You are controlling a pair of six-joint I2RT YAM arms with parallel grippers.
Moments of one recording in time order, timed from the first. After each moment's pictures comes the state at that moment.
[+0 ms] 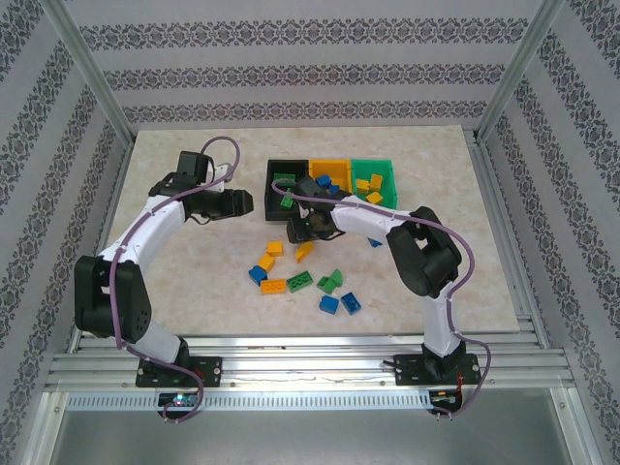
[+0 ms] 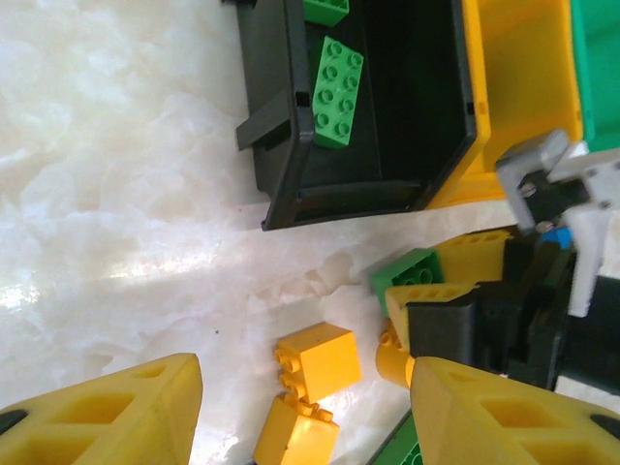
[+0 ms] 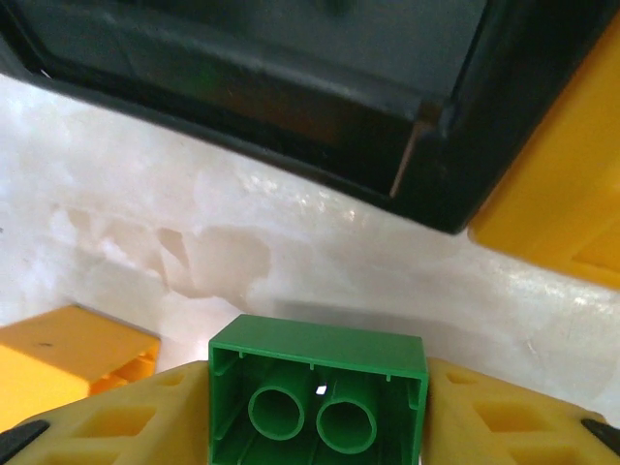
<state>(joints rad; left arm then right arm) -0.11 1.54 1.19 -0.63 0.45 -0.27 0.68 2.05 1.47 -0.55 -0.09 0.44</state>
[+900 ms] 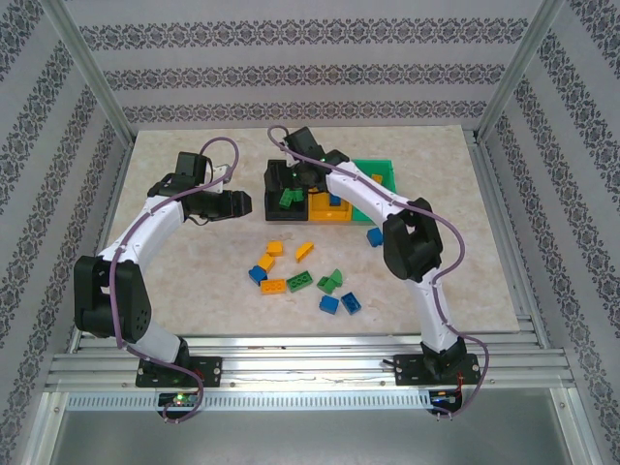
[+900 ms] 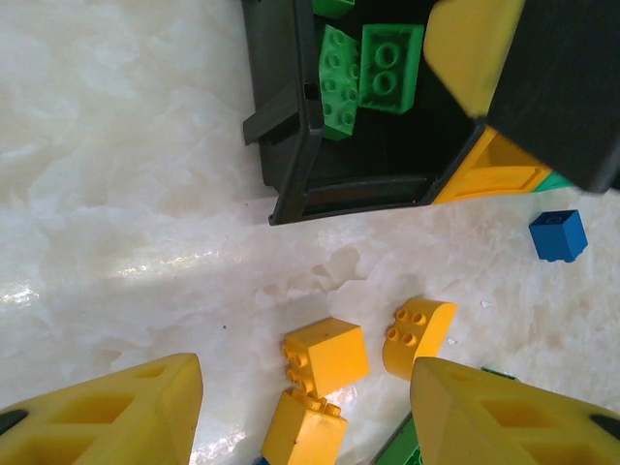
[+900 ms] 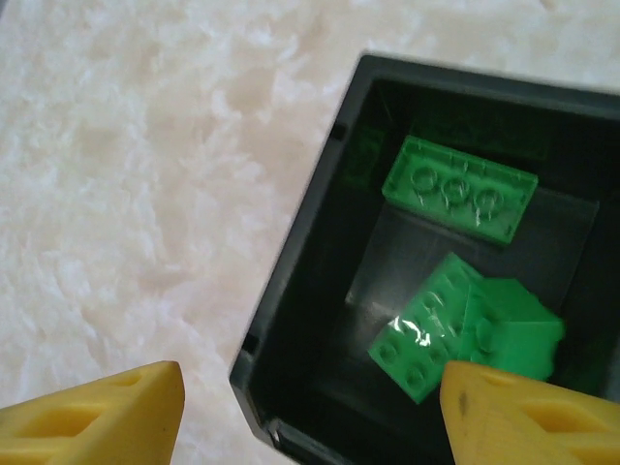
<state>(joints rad) -0.10 1.54 1.19 -0.64 0.46 -0.25 0.60 2.22 1.97 -0.59 -0.16 0.42</state>
